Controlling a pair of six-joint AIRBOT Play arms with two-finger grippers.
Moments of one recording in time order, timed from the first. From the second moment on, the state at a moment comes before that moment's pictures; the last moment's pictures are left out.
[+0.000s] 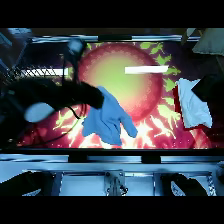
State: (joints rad) left arm -0.80 -1.14 1.31 1.63 -0.95 -1.87; right arm 0.06 -0.92 1.66 1.69 -1.71 -1.52
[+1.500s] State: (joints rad) left arm -0.33 -1.18 0.57 0.68 -0.71 -1.54; right arm -0.05 -1.06 0.73 2.12 -1.25 -1.66
